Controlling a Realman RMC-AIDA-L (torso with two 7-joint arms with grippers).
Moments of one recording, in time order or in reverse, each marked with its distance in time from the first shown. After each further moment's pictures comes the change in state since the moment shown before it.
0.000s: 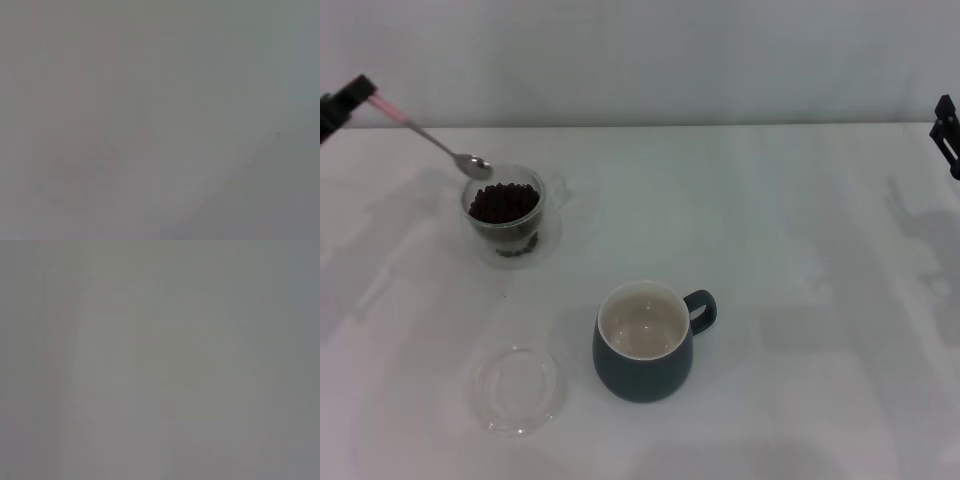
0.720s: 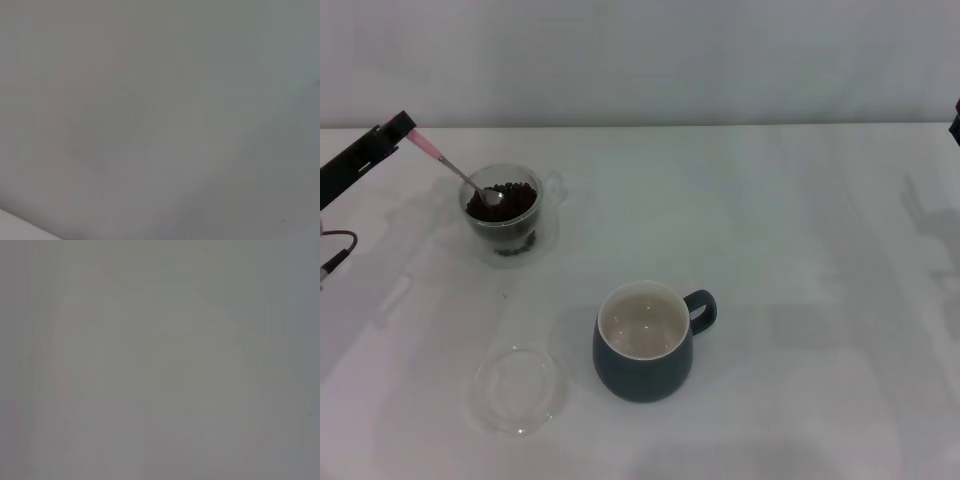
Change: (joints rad) left arm -0.039 -0.047 0.000 -0.052 0.030 0.139 0.077; right arm -0.001 0.000 0.026 -0.006 0.027 0.007 0.000
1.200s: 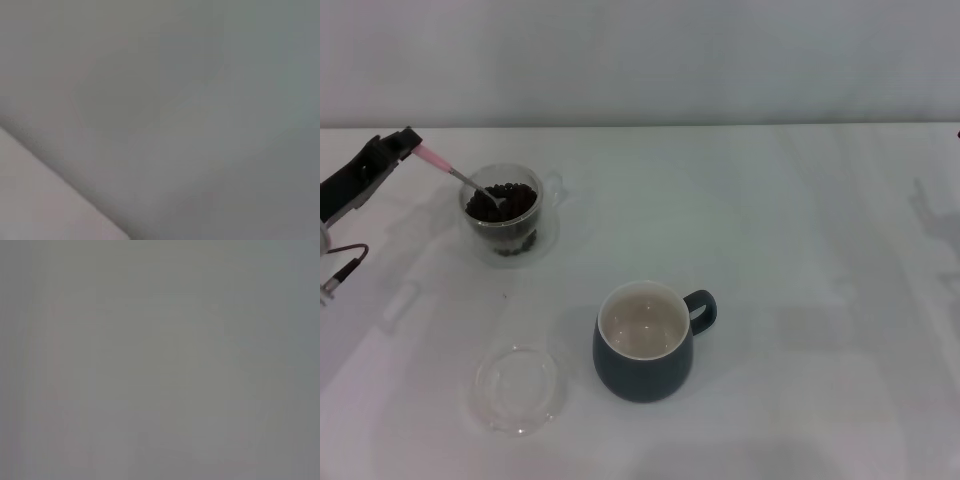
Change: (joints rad) left arm 0.005 0.001 0.009 -0.034 0.002 0.024 -0.190; right arm -0.012 -0.002 0.013 -0.001 0.000 0.010 0.000
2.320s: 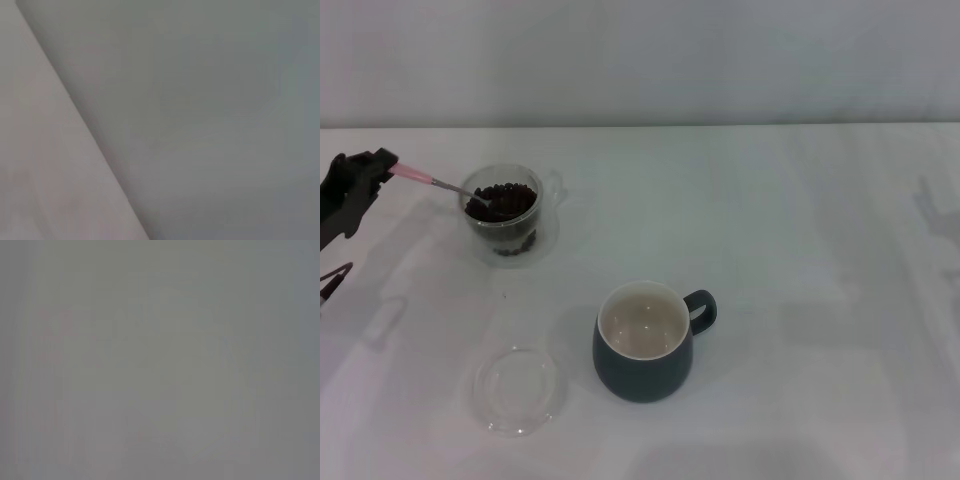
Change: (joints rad) left arm 0.057 -0.001 -0.002 -0.008 -0.044 -0.025 -0.232; right arm 0.009 -0.001 0.016 -0.012 0.000 0.025 0.000
